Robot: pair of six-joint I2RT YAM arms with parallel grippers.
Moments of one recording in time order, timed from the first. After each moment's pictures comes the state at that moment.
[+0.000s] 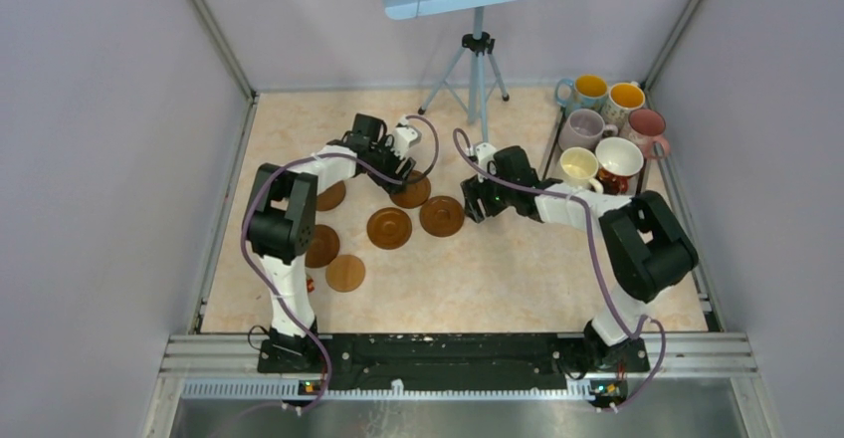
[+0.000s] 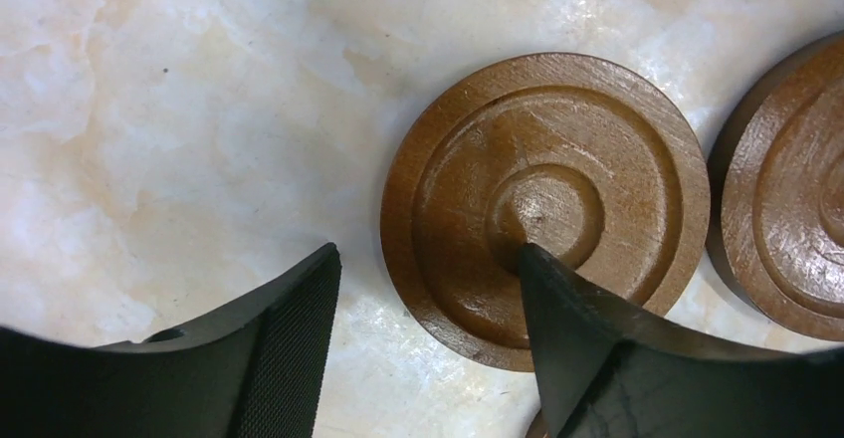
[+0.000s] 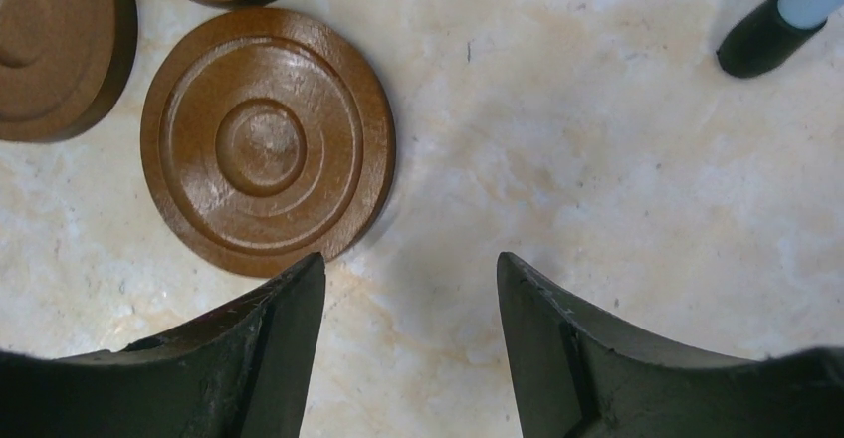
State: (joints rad) left arm -0.30 1.99 1.33 -0.29 0.35 0.43; right arm 0.52 1.66 0.91 -0.02 -0.24 -0.02
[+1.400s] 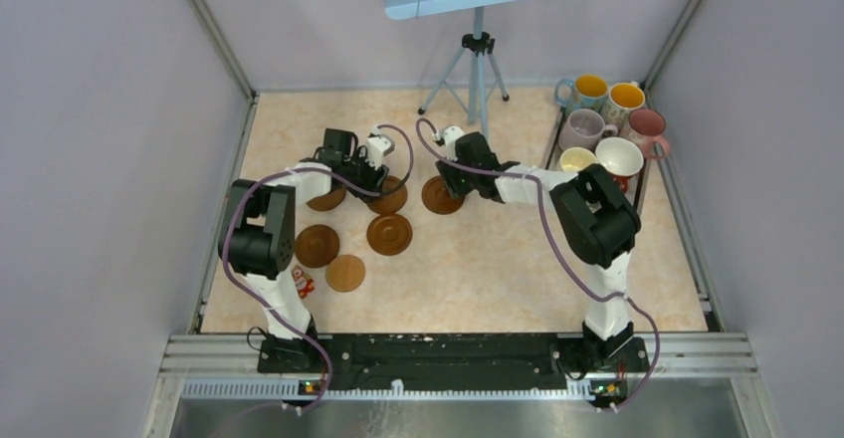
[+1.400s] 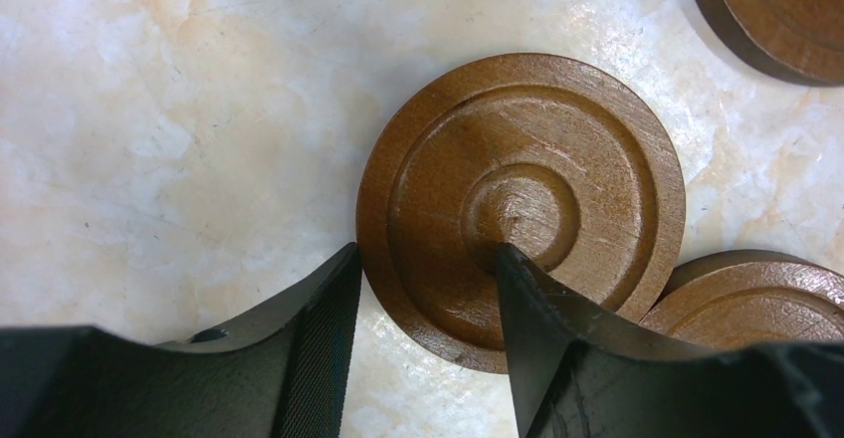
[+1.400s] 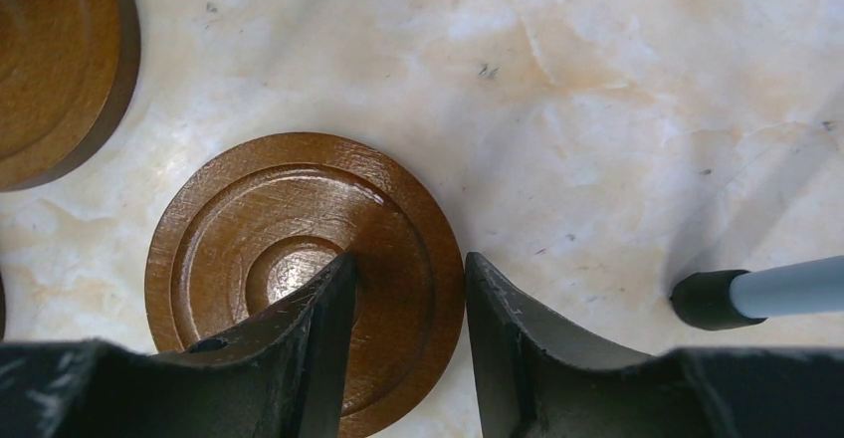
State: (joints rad) left arm -0.18 1.83 1.09 -0.18 0.38 0.46; right arm 0.61 2.00 1.24 0.03 -0.01 -0.04
